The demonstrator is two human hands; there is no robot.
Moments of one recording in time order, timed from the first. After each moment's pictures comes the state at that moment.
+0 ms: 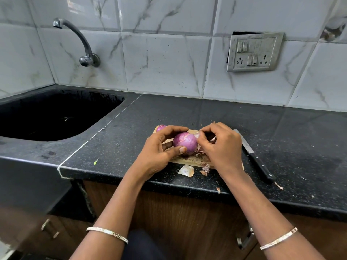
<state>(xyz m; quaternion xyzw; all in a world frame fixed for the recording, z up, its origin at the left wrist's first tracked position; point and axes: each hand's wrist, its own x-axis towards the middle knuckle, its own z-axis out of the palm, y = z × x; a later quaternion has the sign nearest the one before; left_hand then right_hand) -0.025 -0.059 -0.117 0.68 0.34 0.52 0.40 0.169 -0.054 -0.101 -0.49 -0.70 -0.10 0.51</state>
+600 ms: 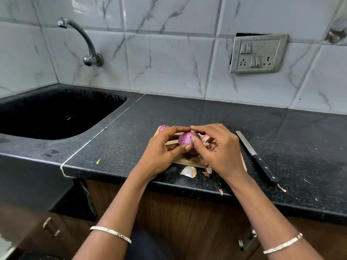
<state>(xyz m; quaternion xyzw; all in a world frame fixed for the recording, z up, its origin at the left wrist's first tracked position) -0.022 -0.061 -0.115 0.69 0.35 0.53 0.35 0.167 -0.060 -0.098 -0.37 -0.77 -0.07 0.51</state>
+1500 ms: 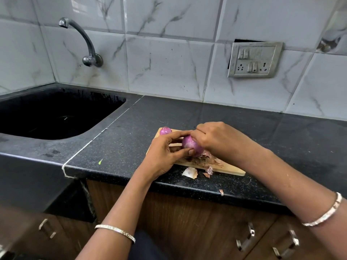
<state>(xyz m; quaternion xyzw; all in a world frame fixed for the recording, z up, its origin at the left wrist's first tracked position) -0.020 -0.062 -0.112 0.67 0.35 0.52 0.38 0.165 -0.064 -0.034 -0.28 -0.90 -0.31 0.11</state>
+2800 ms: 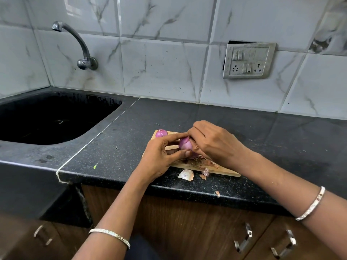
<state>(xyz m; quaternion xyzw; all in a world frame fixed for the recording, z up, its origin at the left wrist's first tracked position) -0.019 -0.064 -0.109 0.69 0.37 0.52 0.34 0.174 -0.046 -0.055 -0.24 -0.88 -0.37 0.18</state>
